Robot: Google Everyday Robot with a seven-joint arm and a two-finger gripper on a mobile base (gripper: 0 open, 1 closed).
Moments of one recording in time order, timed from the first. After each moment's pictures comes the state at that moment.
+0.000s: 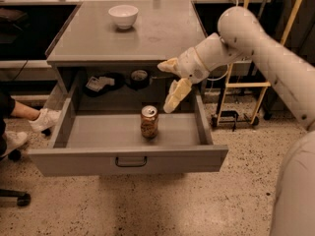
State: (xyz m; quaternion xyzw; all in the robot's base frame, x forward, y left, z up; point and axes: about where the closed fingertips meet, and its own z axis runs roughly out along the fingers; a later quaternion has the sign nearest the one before) arm 0.634 -0.026 0.816 -0.67 0.61 0.29 0.30
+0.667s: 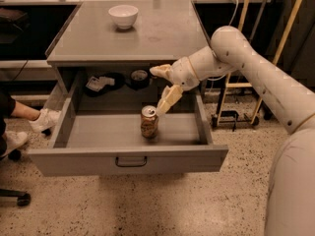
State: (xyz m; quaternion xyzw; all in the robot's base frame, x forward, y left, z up) arm 0.650 0.003 0.790 -0.66 0.58 0.34 0.35
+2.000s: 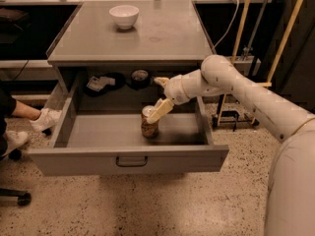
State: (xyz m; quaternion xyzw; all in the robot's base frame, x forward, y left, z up) arm 0.704 0.008 0.707 -0.60 0.64 0.27 0.40
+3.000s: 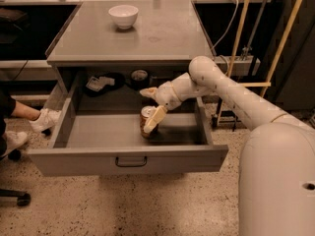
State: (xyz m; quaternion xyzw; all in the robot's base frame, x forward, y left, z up) arm 0.674 0.042 0.679 -0.65 0.58 0.36 0.33
